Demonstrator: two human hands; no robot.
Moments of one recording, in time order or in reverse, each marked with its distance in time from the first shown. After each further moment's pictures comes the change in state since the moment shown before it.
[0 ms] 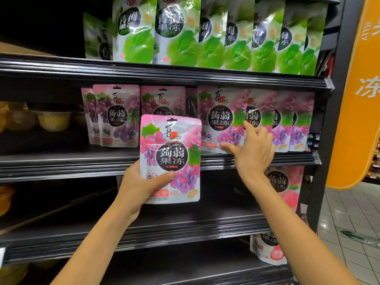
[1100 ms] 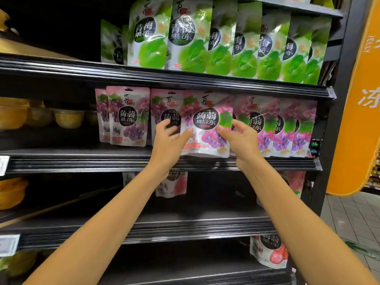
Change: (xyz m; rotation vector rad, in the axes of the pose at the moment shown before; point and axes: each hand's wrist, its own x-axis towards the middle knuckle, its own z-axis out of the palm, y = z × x) left_hand 0.051 0.053 0.052 0.157 0.136 0.068; right_hand 0.010 -0.052 -0.032 1.085 -0.459 0.342
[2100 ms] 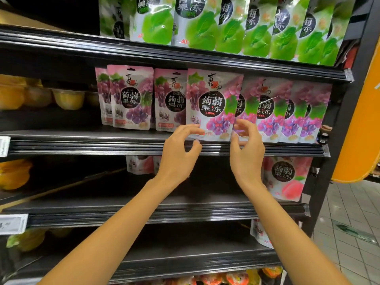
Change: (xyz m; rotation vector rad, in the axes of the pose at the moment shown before) left_hand -0.040 -0.031 0.003 0.368 -0.032 0.432; right_hand -0.047 0.046 0.000 -0.528 0.237 -0.457
